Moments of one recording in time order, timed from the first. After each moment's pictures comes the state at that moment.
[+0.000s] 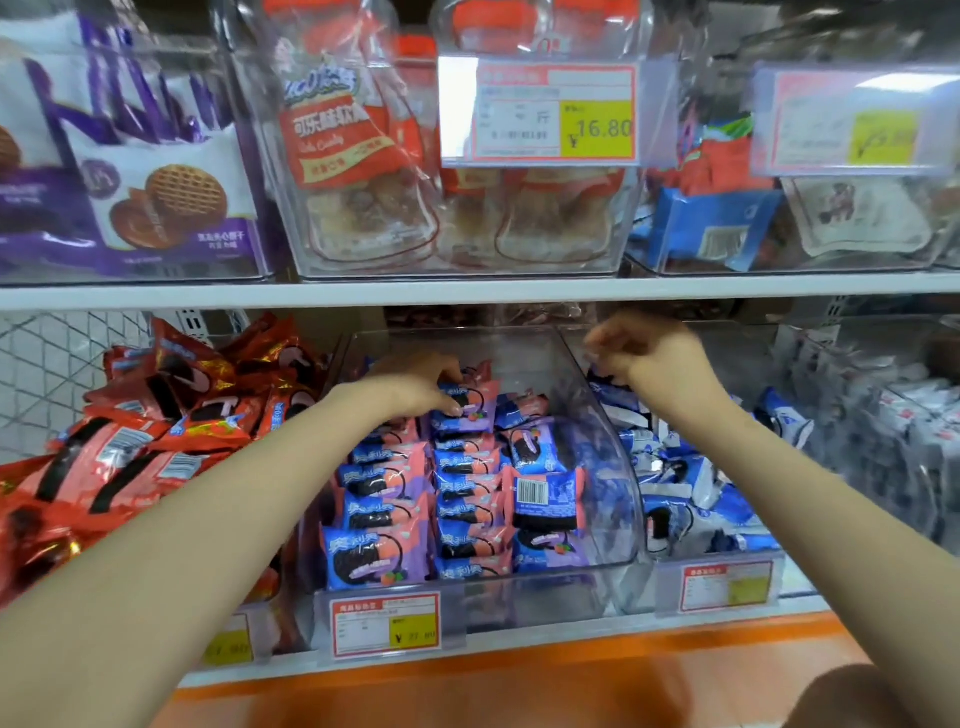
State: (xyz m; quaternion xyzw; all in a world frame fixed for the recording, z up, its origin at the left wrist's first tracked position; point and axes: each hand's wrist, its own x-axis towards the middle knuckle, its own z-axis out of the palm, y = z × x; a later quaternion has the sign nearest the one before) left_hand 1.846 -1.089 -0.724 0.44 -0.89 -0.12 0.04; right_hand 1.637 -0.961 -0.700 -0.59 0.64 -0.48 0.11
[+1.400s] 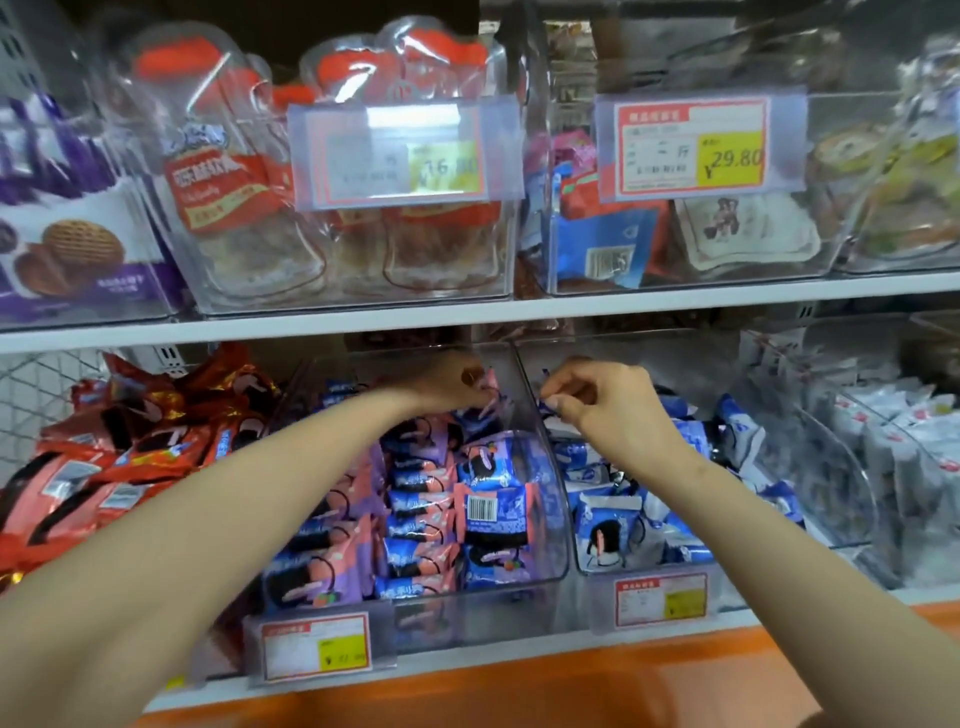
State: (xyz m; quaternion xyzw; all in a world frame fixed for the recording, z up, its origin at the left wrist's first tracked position) left_hand 1.765 -1.090 -0.724 0.37 -0.90 -0.21 0.12; right_hand 1.620 -0.933 -0.710 -0.62 0.67 -0.40 0.09
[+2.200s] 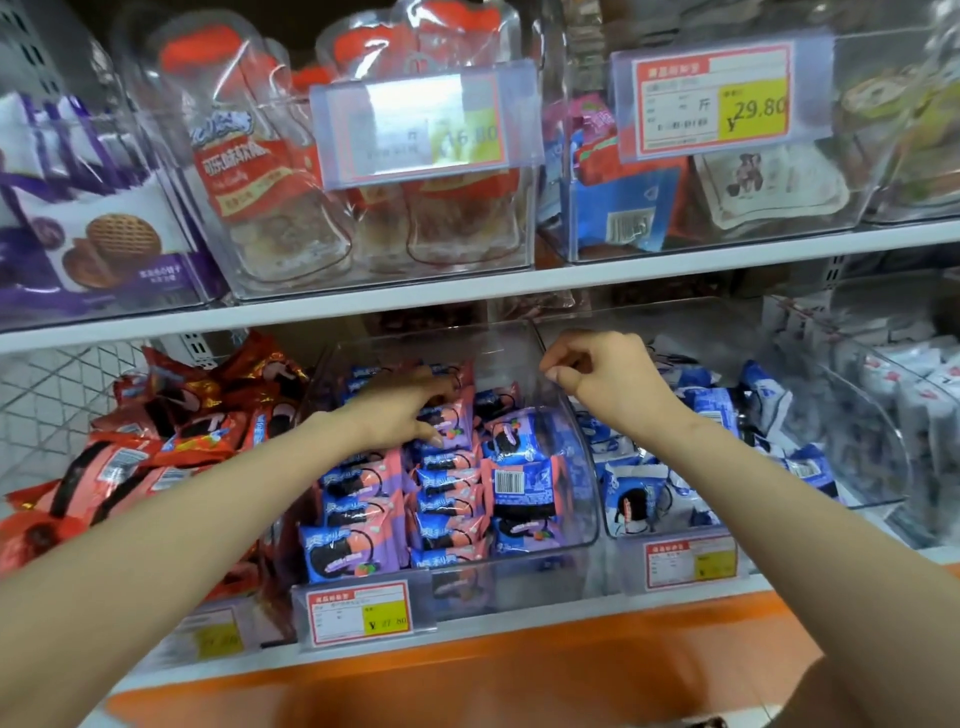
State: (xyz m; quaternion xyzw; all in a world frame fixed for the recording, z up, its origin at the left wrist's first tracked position) left_hand 1.845 -1.083 -0.744 0.36 -0.93 0.00 0.00; right_hand 1.634 -0.945 -0.713 -0.63 0.67 -0.39 0.09
